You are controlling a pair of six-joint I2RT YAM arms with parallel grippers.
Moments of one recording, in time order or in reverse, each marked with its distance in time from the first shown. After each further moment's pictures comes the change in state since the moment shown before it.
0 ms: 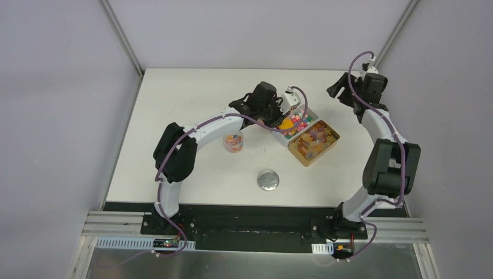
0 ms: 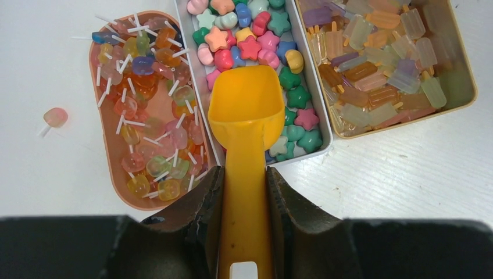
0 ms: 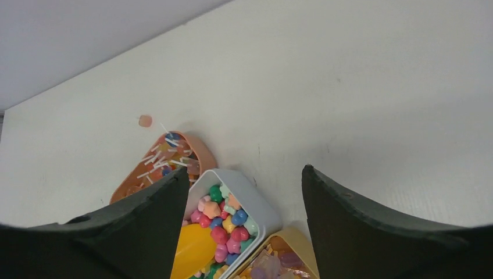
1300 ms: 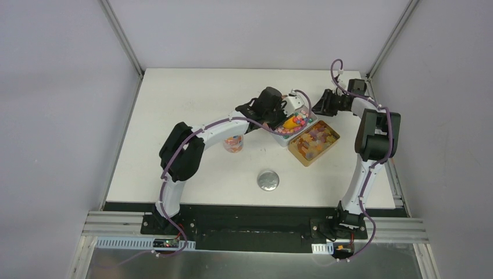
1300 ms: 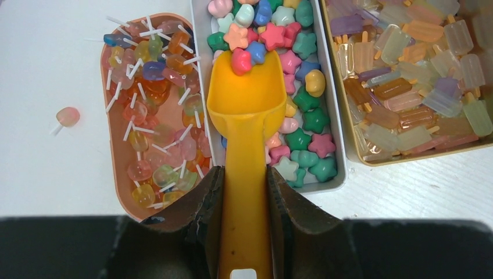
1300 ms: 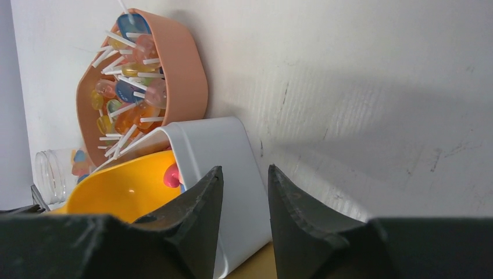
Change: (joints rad) left arm -0.028 0.059 0.009 0.072 -0.125 -0.009; right arm -0.031 0.558 0.341 -0.324 -0.526 -0.269
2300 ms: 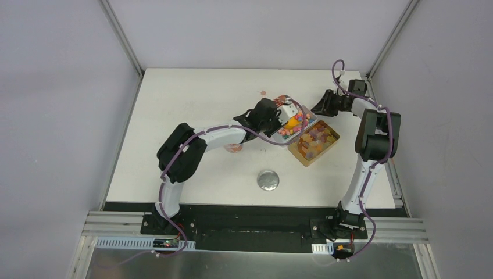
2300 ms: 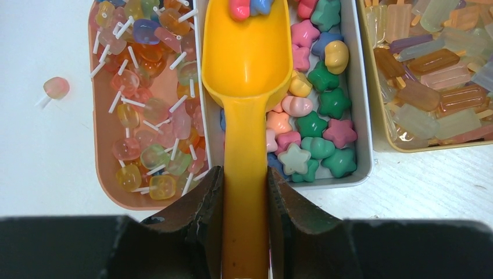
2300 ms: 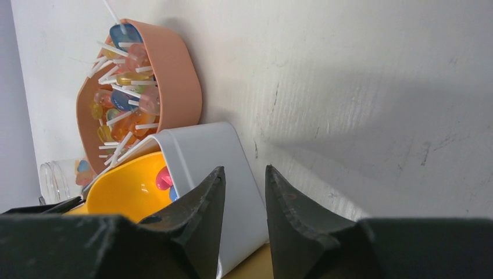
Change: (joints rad) left arm -0.006 -0.023 -0.210 0.213 -0.077 0.000; right arm -0.011 -0.001 -0.013 0.014 0.024 0.040
